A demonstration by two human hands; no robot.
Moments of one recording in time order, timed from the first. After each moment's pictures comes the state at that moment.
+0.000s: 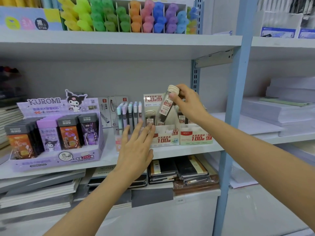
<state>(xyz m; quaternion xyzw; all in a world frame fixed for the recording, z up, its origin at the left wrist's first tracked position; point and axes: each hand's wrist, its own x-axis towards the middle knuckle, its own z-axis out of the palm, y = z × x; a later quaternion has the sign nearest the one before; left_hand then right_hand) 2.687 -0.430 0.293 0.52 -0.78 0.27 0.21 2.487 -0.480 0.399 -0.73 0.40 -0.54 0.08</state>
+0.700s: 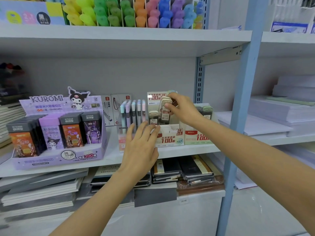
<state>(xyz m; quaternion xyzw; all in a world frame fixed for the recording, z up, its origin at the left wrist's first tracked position) 2.682 -0.424 0.298 0.49 -0.78 0.27 0.28 2.505 -0.510 0.383 -0.78 0.44 -0.44 0.02</state>
